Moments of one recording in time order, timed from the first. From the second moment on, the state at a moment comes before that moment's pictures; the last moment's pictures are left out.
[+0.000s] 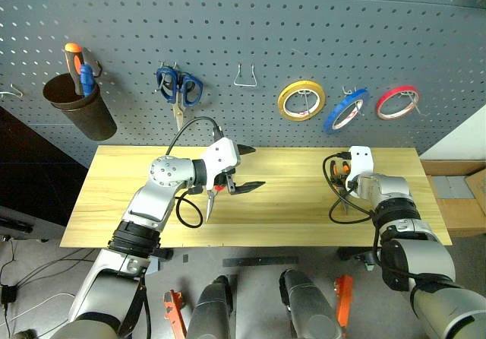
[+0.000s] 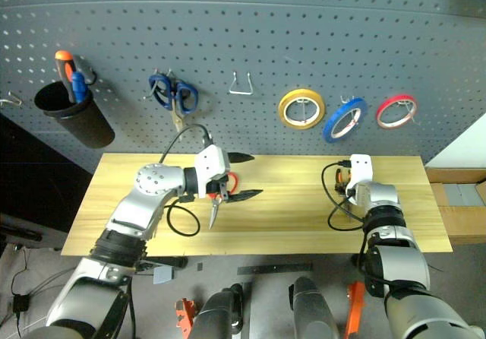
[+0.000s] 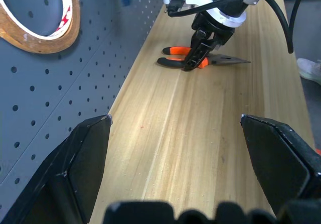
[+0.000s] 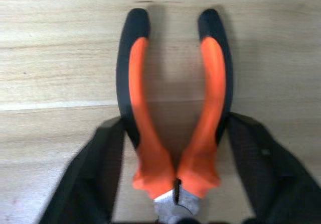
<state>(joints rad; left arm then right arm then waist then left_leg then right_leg) -0.59 0.50 -0.21 0.20 -0.10 0.03 -1.01 -0.84 -0.30 -0.20 0.87 0.06 0.71 0.15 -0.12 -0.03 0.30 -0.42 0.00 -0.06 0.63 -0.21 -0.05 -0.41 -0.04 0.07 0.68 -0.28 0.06</state>
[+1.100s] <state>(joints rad) -0.28 0.57 0.17 -0.13 -0.44 0.29 -0.86 -0.63 0.03 0.02 -0.76 0.24 1.39 0.05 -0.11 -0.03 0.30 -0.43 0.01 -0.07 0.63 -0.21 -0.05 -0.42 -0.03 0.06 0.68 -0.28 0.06</state>
